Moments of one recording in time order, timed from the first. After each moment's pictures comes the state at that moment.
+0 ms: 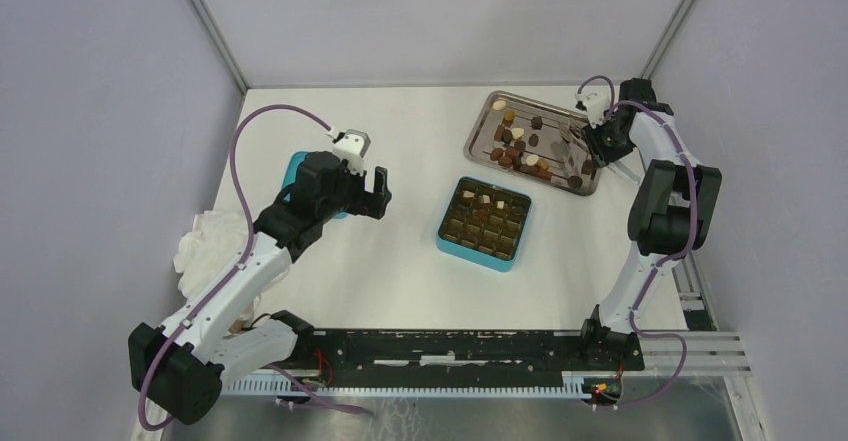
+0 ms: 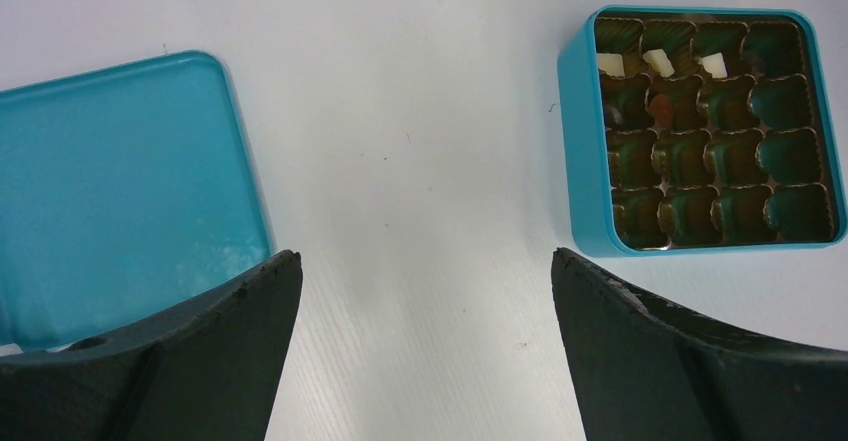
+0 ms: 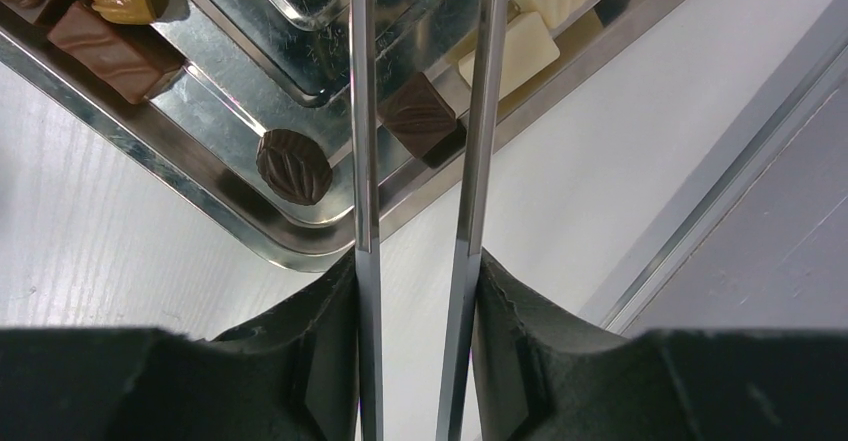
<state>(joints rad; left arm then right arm) -0.48 1.02 0.86 -0.37 -0.02 -0.11 -0.19 1.96 1.58 -0.77 -0.14 -0.65</state>
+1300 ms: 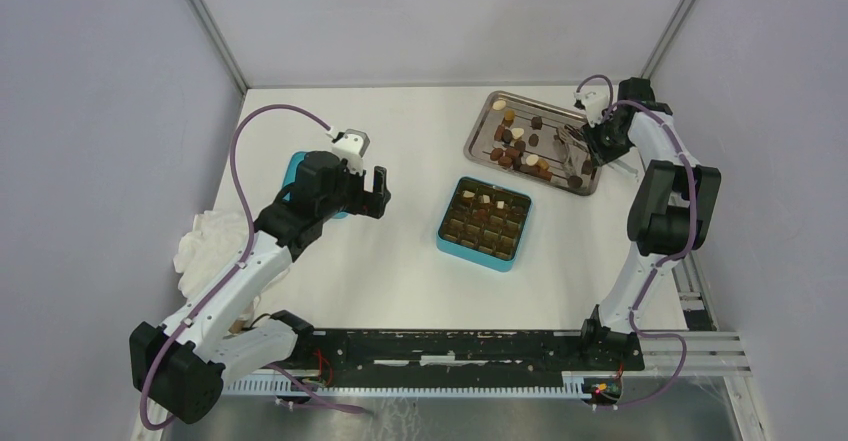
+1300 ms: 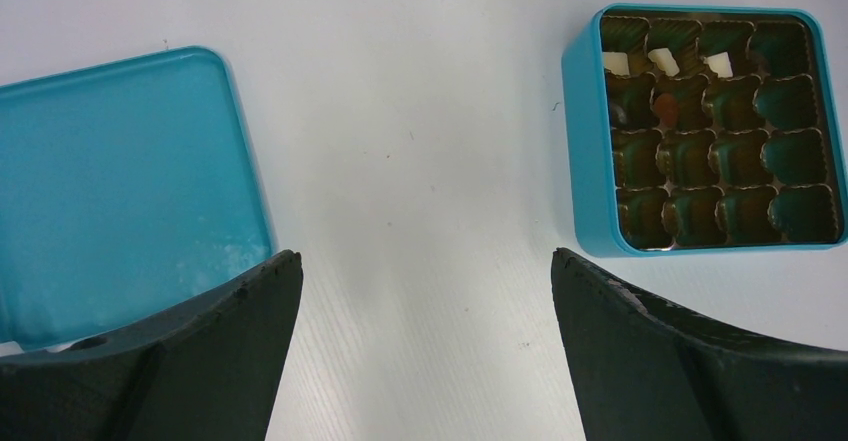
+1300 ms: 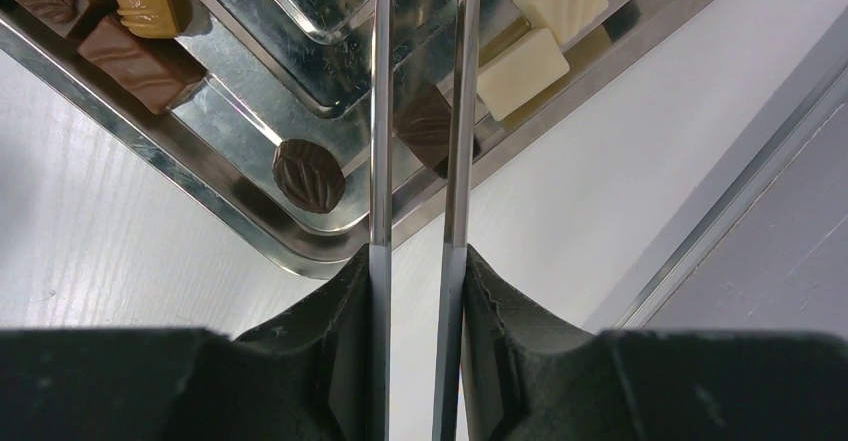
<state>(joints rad) -0.47 1.03 0.86 -0.37 -0.02 -0.11 -0.18 1.96 1.59 -0.77 -0.16 -0.64</state>
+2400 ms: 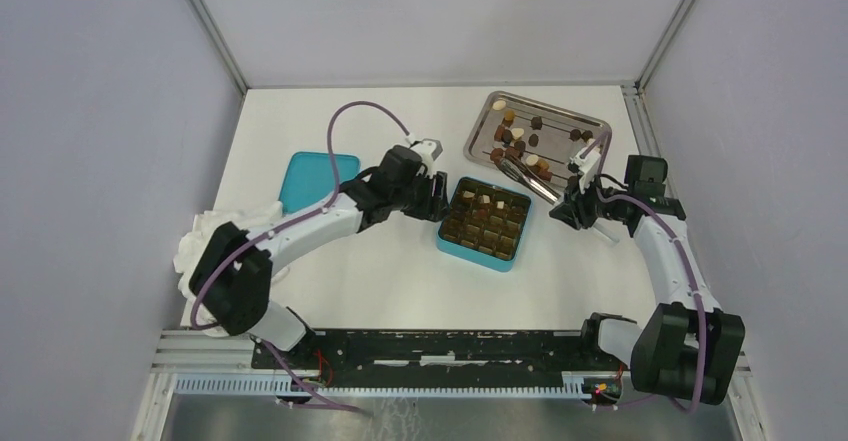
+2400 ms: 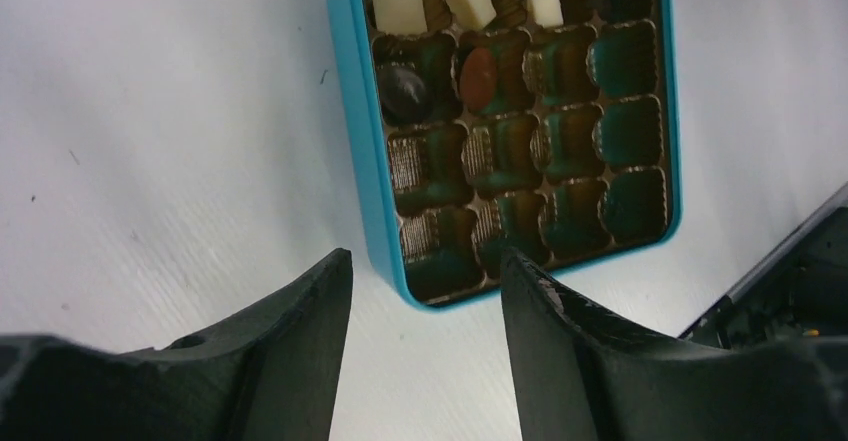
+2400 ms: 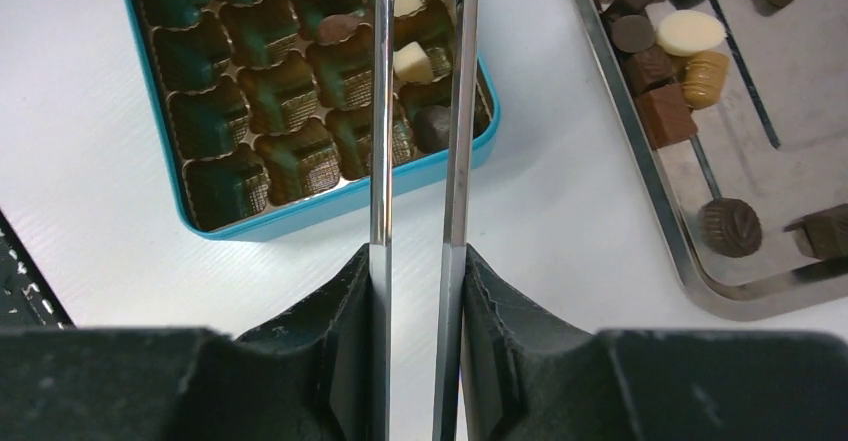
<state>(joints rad) -0.69 1.46 0.99 -0.23 0.13 -0.39 -0.19 1.15 0.81 -0.58 -0.85 -0.72</state>
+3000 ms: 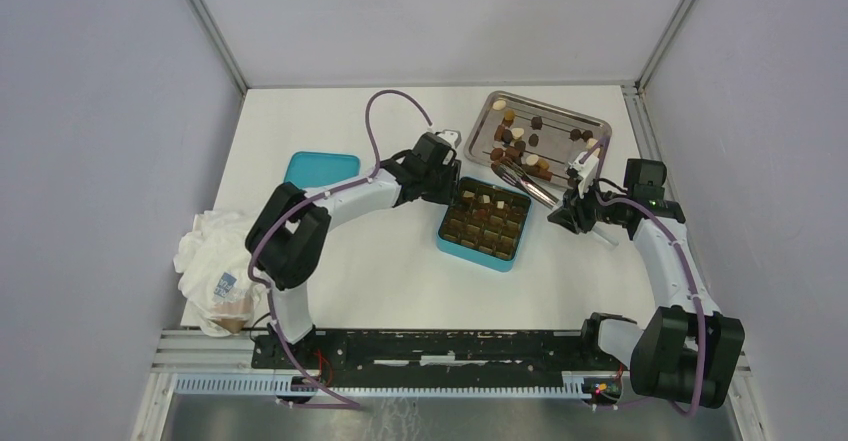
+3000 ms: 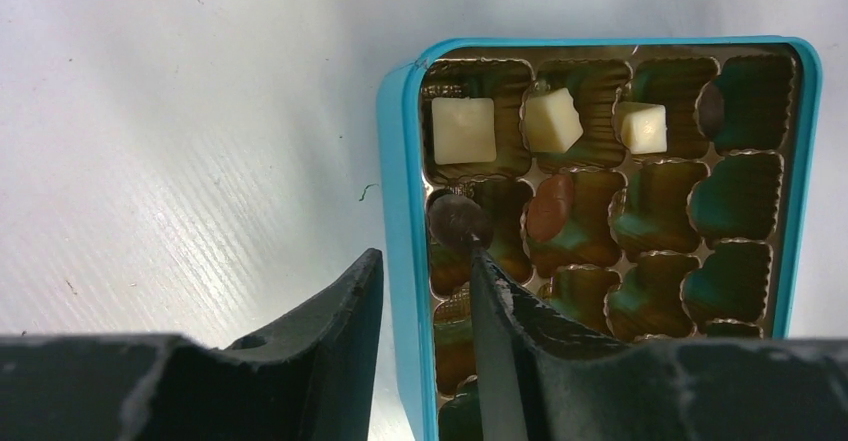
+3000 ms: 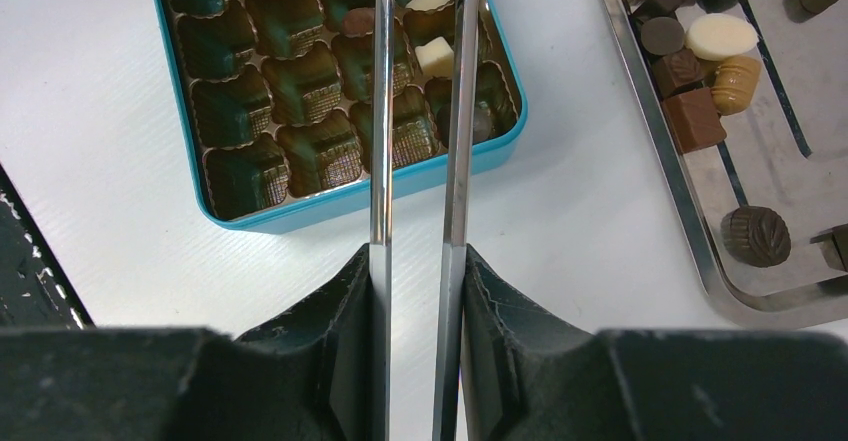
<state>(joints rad) -0.72 1.86 1.28 -0.24 0.02 -0.39 -0.19 1.13 0.77 -0.61 -0.89 -0.76</state>
